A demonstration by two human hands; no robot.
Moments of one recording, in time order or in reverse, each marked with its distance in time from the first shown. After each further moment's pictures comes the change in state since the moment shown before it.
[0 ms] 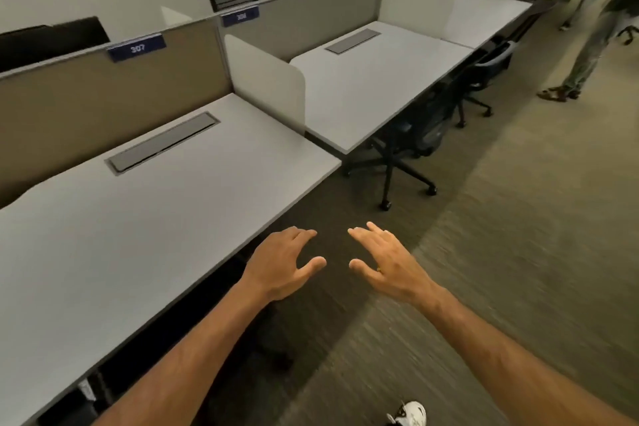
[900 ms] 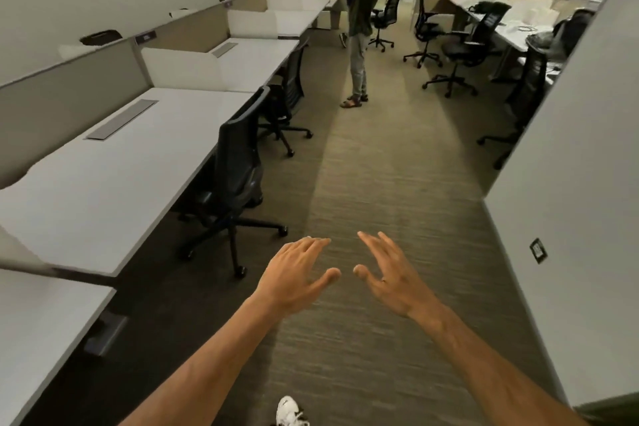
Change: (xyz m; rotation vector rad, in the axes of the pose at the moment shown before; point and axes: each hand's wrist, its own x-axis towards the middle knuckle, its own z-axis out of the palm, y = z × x) left_hand 0.356 0.461 0.183 -0.097 -0.150 0.630; right_hand -0.207 0.399 -0.268 0.067 0.438 0.572
